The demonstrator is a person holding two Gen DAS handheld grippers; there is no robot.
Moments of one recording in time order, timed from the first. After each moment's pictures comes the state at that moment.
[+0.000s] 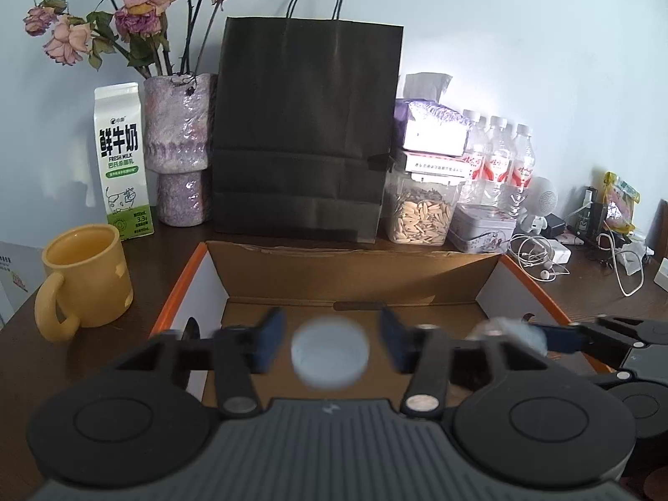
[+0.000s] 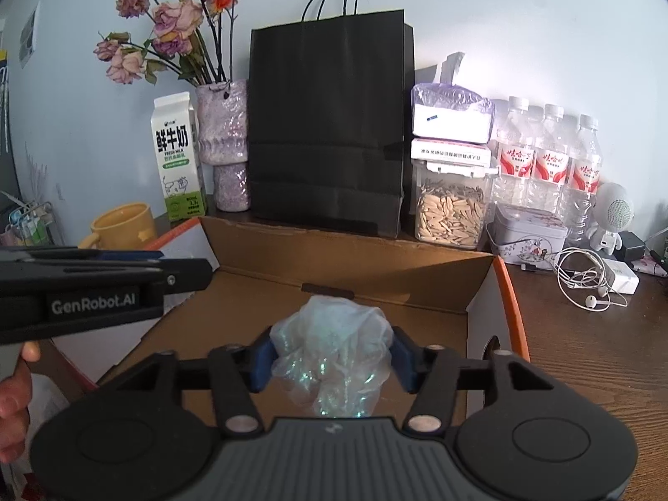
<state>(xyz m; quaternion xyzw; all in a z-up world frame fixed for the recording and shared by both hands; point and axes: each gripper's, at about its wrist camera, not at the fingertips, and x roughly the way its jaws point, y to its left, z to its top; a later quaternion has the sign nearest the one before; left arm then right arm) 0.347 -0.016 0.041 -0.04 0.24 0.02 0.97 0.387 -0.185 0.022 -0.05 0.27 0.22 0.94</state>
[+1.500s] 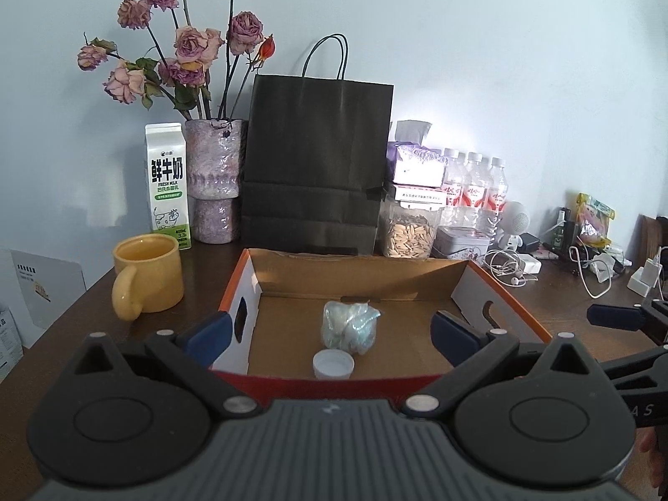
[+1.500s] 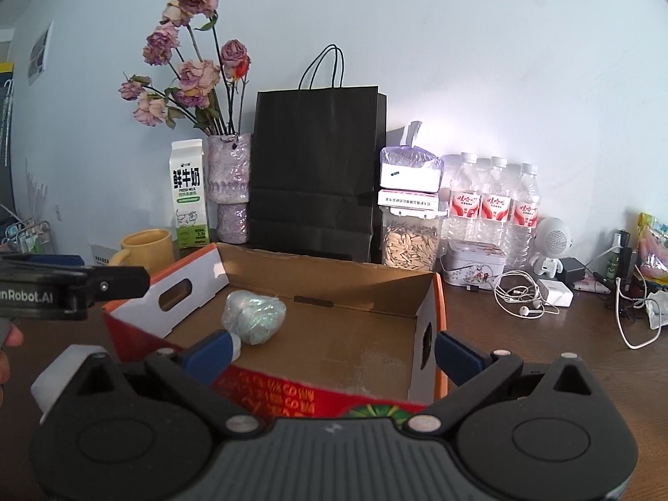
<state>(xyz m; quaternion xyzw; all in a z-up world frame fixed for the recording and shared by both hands) 0.223 -0.012 0.067 -0.04 0.19 0.01 0.98 0.264 -0.238 0.054 -0.05 0.19 0.20 0.96</state>
